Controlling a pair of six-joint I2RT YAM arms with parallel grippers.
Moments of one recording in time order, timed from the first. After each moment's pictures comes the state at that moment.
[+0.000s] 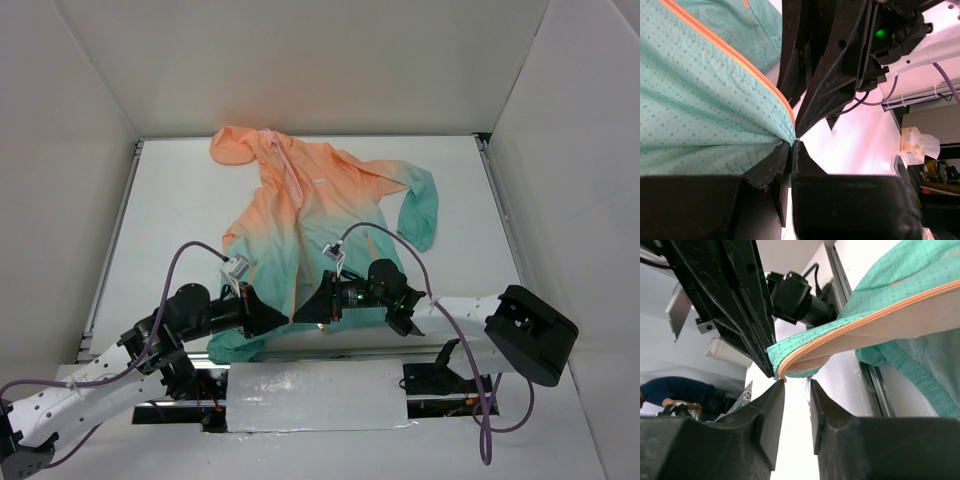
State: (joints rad) left arm -0.89 0.45 0.40 -0.22 0.23 -0.79; right arm 0.90 1.30 0.38 0.86 -0.65 0.92
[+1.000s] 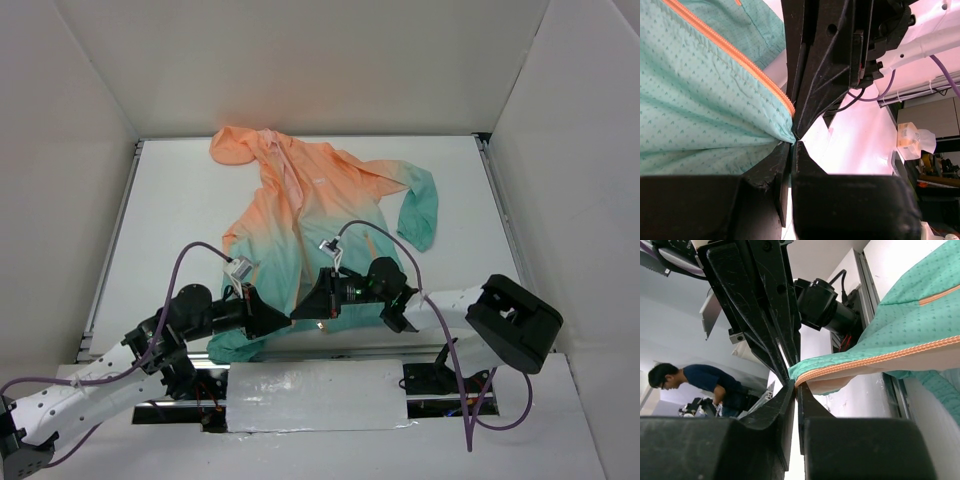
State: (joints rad) left arm -0.89 0.47 0.37 -0.15 0.27 -0.79; right arm 0.87 1.40 0.38 1.10 -0.74 1.06
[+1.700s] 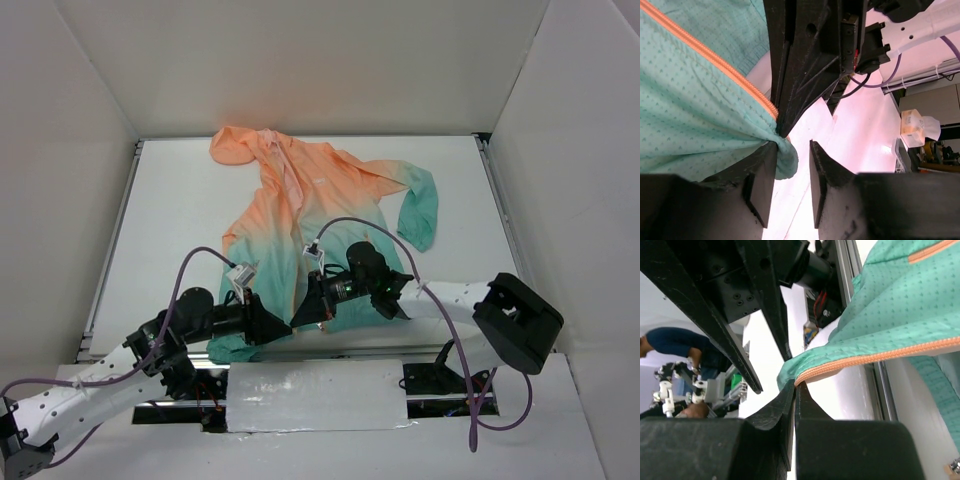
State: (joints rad) left arm -0.89 0.44 0.33 -0.16 0.30 -0.77; right arm 0.87 1.40 0.55 0.58 -0.87 0.77
